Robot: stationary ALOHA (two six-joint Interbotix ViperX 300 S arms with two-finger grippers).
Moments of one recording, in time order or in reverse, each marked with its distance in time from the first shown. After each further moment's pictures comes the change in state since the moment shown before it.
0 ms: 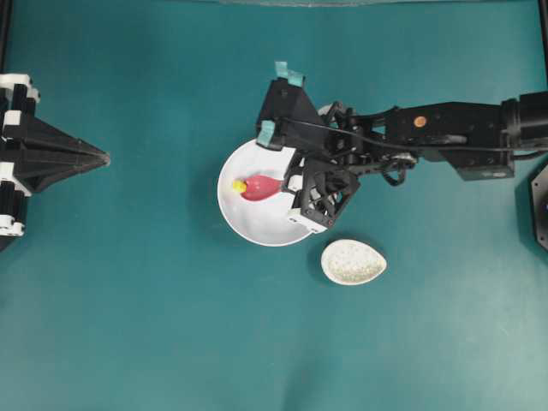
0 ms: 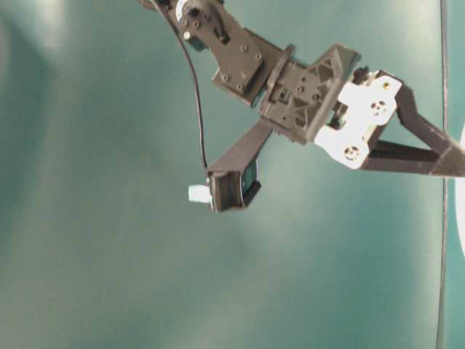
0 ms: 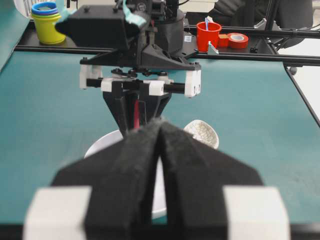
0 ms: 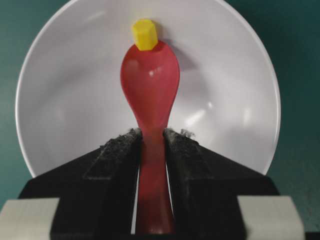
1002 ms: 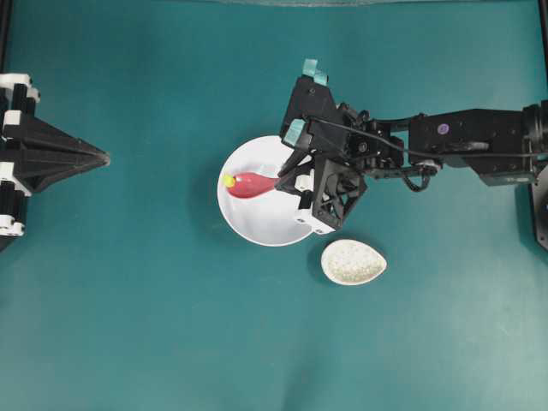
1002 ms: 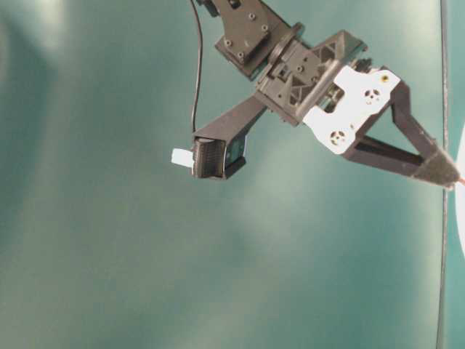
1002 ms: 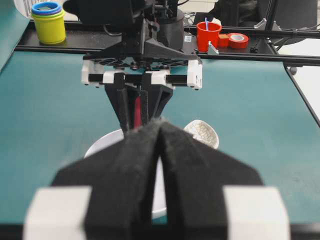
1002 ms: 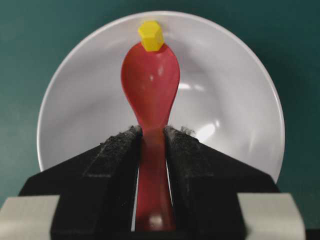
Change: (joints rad) left arm 0.000 0.000 0.000 0.000 0.000 0.000; right arm 0.006 -0.046 0.106 -0.002 -0.241 -0.005
